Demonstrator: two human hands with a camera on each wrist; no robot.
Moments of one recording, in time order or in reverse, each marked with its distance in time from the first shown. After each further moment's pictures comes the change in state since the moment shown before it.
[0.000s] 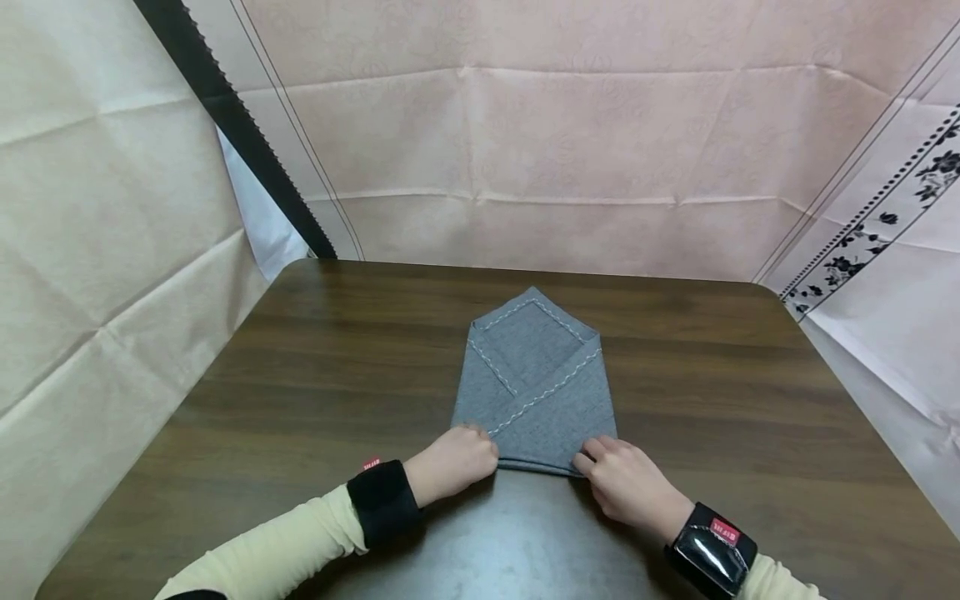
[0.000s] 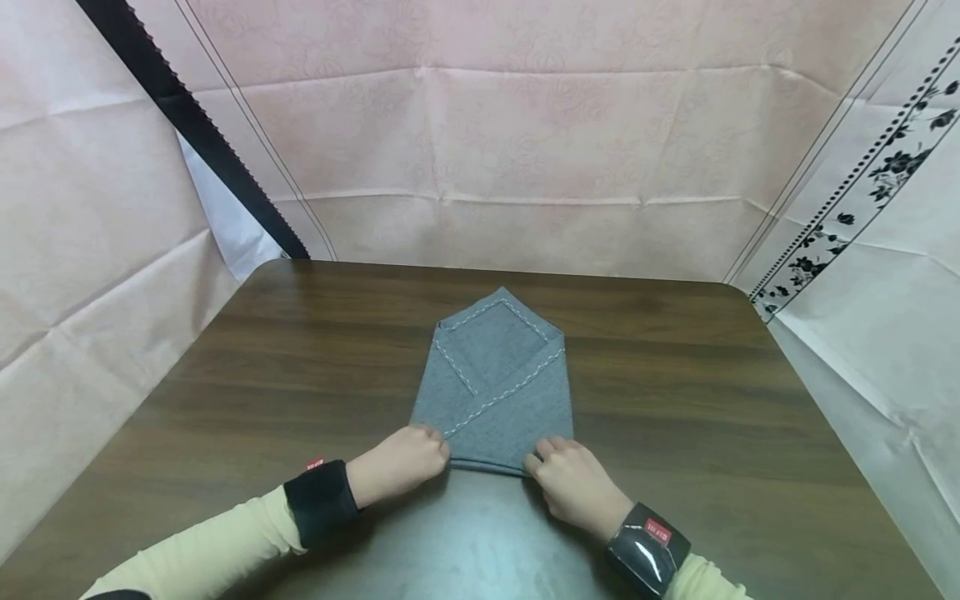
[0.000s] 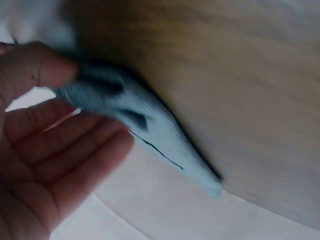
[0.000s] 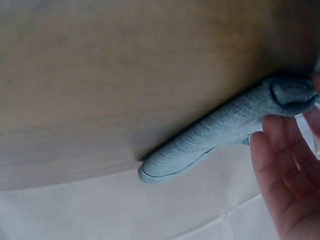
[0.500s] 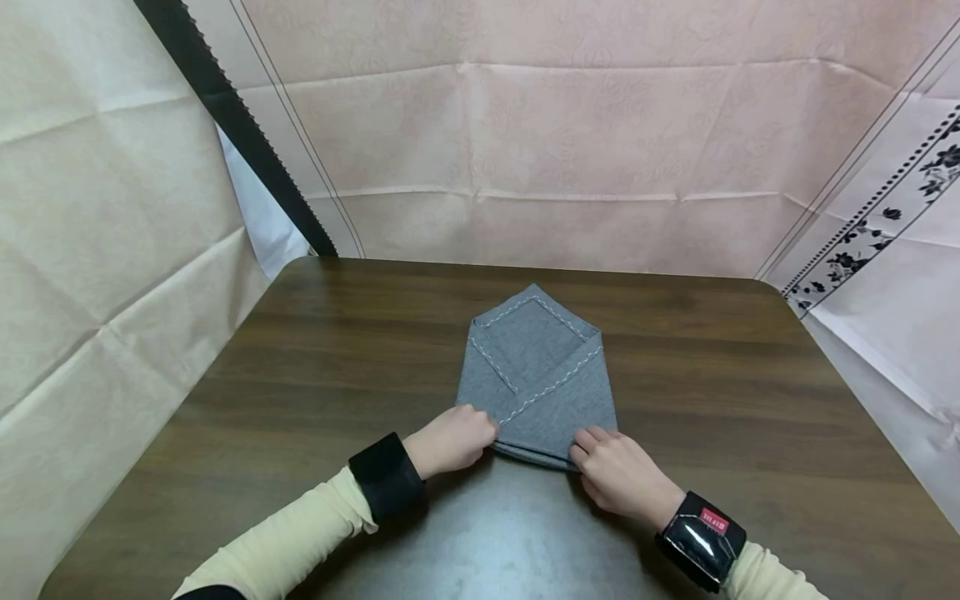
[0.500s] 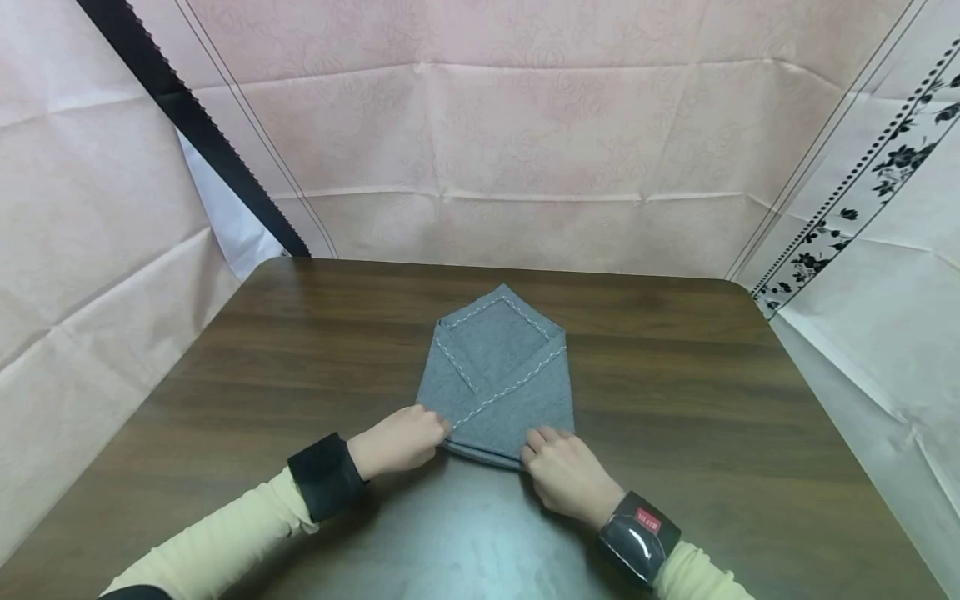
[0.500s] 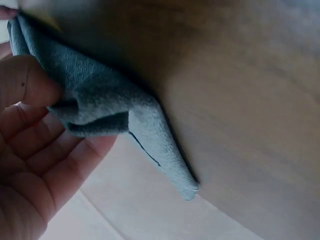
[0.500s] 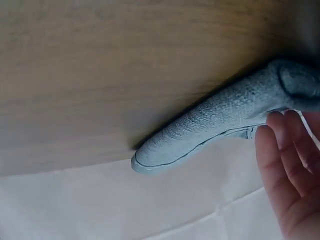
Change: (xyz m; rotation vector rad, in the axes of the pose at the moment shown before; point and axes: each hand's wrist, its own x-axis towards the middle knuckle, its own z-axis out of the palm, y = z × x) left_hand 0.009 -0.021 0.000 -0.325 -0.066 -0.101; right_hand 0.010 0.001 0.000 -0.104 0.000 -0.060
